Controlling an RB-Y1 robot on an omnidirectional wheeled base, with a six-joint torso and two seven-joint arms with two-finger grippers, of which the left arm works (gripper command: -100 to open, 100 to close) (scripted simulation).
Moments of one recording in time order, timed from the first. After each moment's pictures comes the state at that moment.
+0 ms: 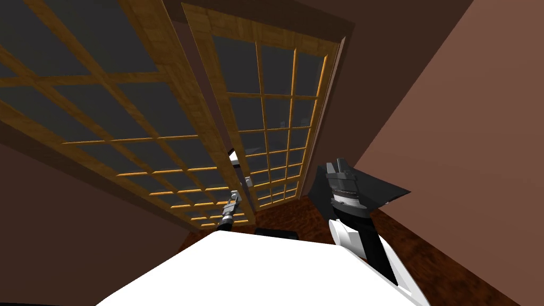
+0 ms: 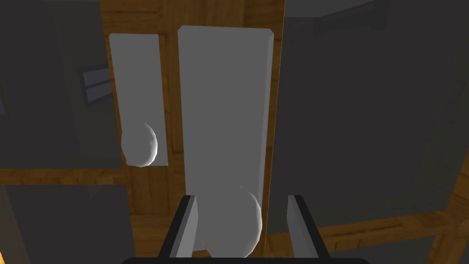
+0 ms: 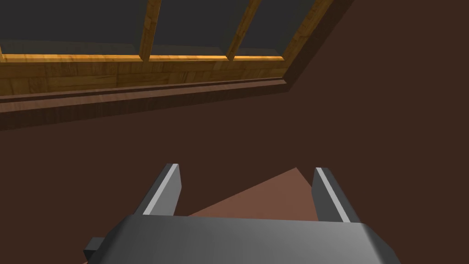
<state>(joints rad) 0.12 0.05 0.40 -0.79 -0.13 -0.78 -1.34</state>
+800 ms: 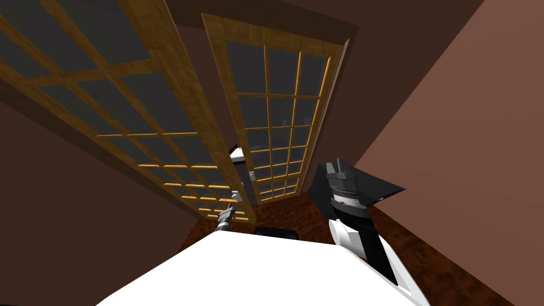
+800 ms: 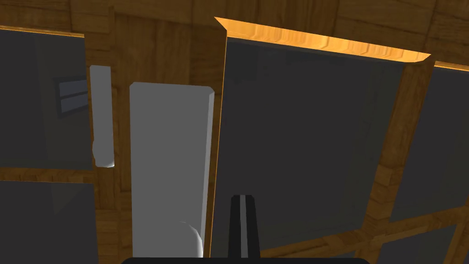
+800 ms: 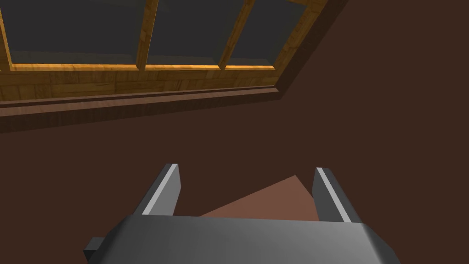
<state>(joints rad) 0.15 0.08 0.41 -0.72 -0.12 -0.81 -1.25</state>
